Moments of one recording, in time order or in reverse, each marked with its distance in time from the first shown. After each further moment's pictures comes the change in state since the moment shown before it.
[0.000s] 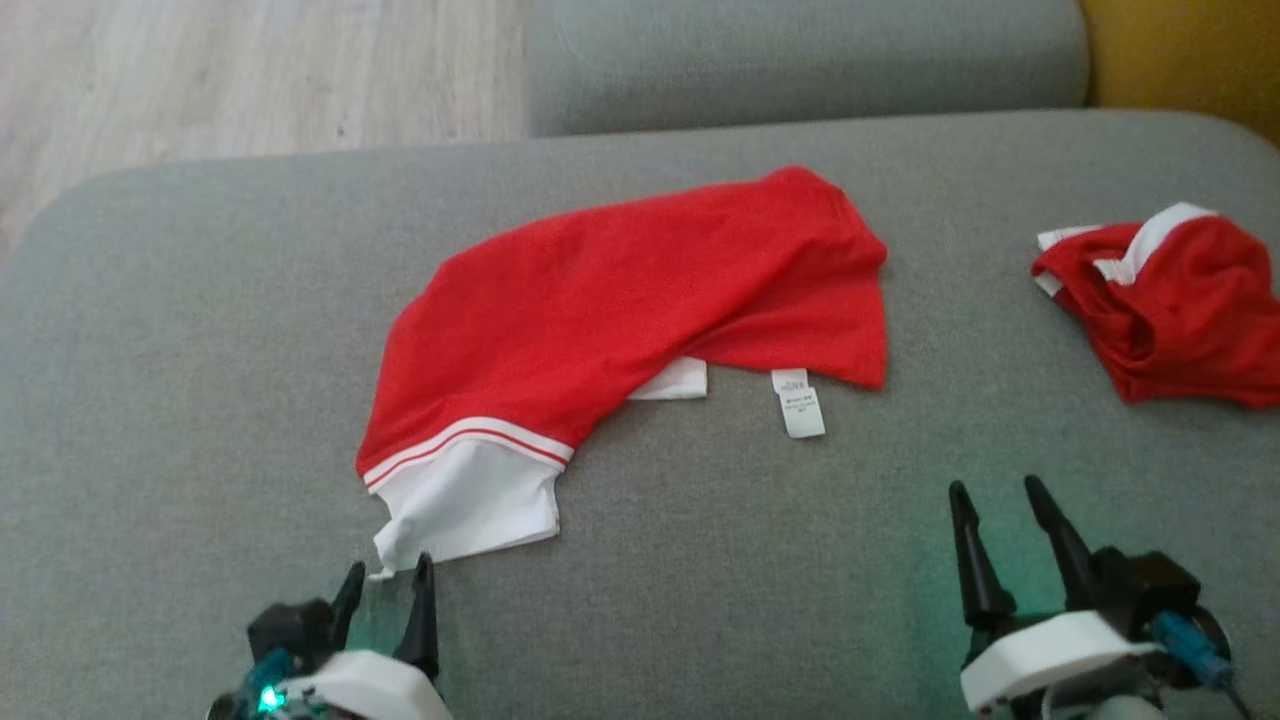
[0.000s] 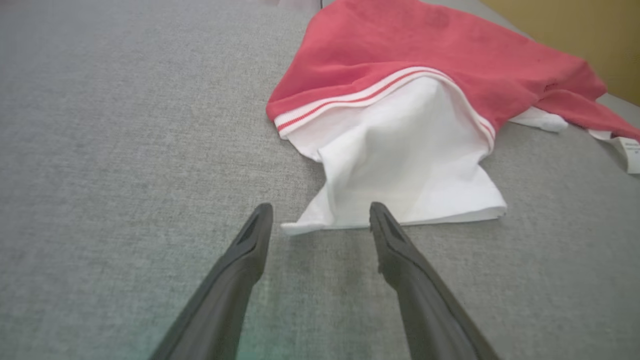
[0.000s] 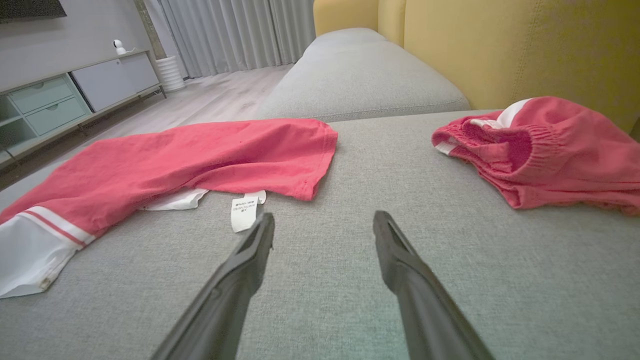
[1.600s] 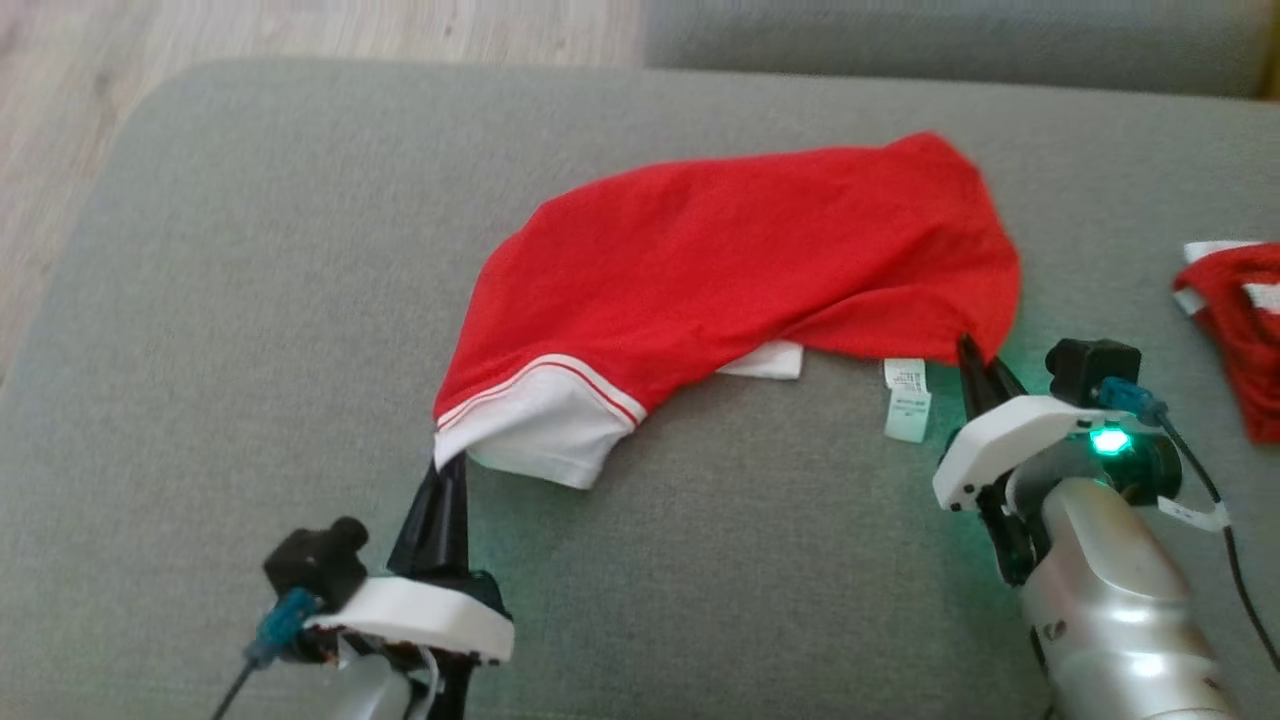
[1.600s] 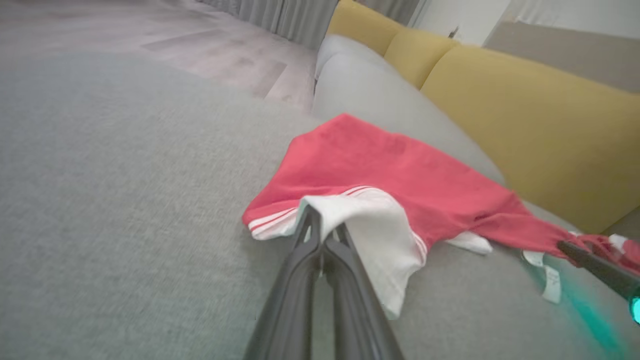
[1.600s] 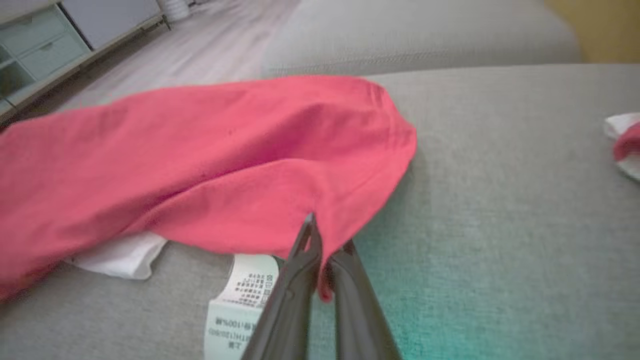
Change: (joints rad) left arm -0.037 -0.086 0.076 -0.230 0.039 -0.064 -0.026; right arm -0.610 -0.008 -0.043 0.719 -0.010 0.000 0.021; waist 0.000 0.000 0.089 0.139
